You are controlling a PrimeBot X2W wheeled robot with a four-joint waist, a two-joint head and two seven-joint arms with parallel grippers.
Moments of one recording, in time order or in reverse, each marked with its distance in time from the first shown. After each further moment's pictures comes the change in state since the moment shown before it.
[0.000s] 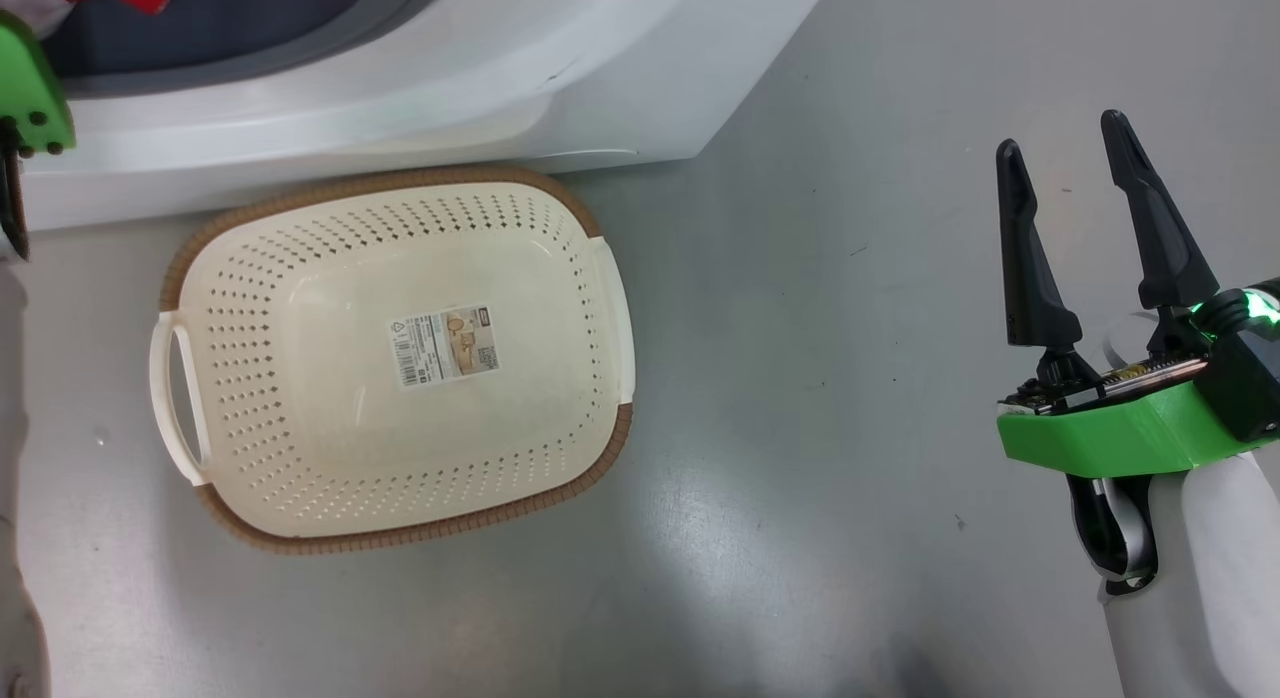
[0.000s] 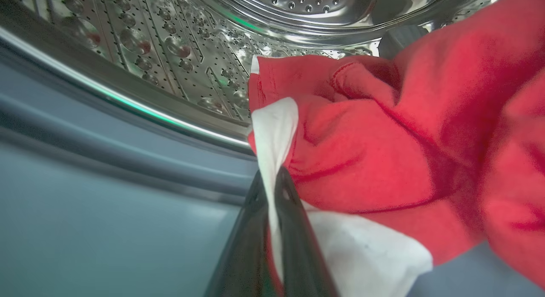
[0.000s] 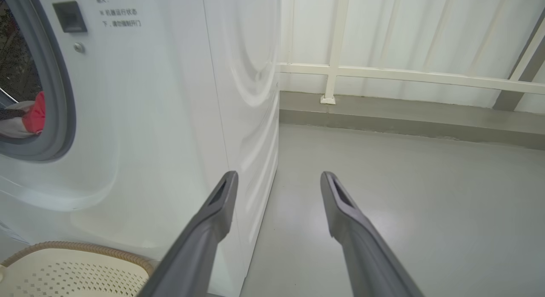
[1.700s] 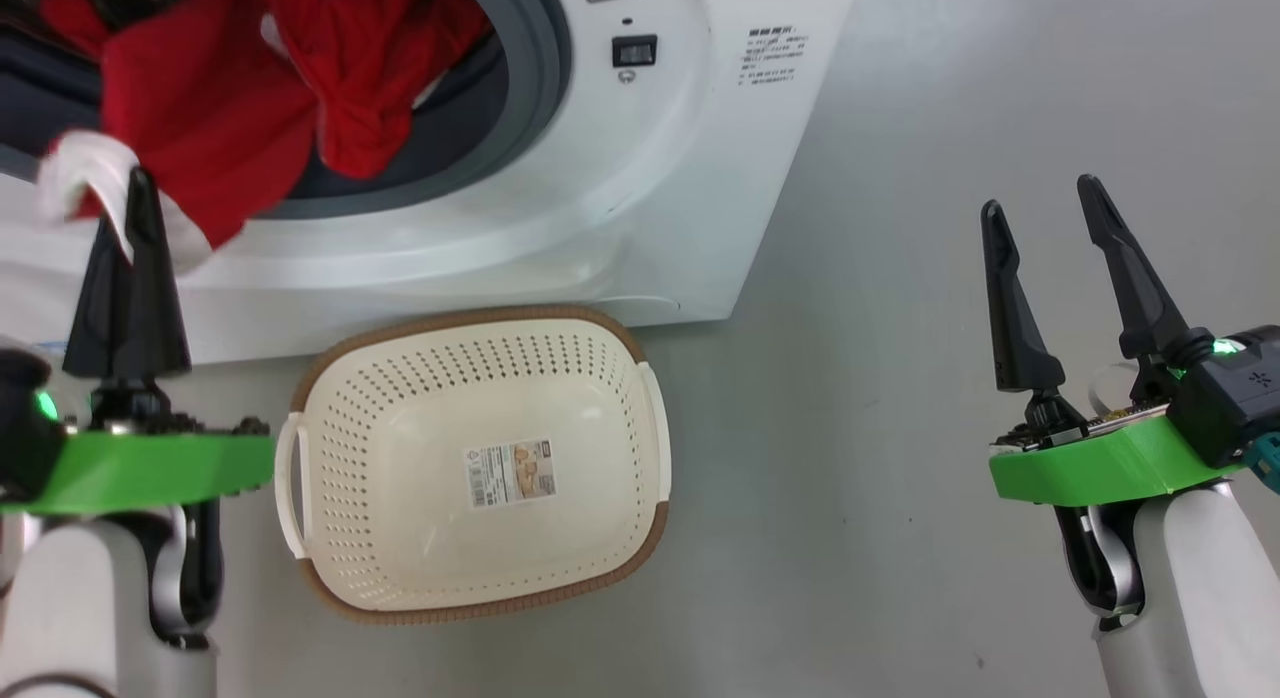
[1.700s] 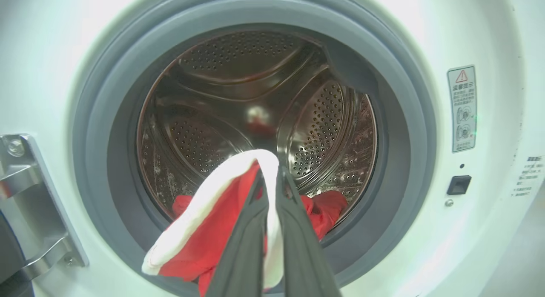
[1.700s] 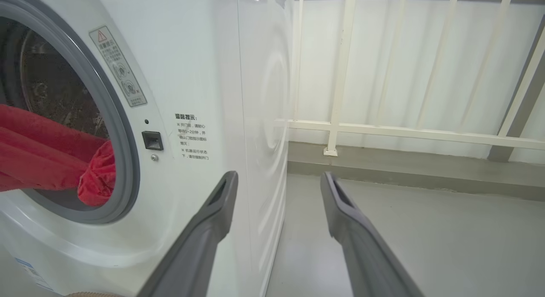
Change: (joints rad) left arm 0.880 -0.166 0.187 -1.108 -0.099 -0.166 -0.165; right arm 0.055 0.000 -0.002 0.055 0.007 0.000 0.000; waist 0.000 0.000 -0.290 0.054
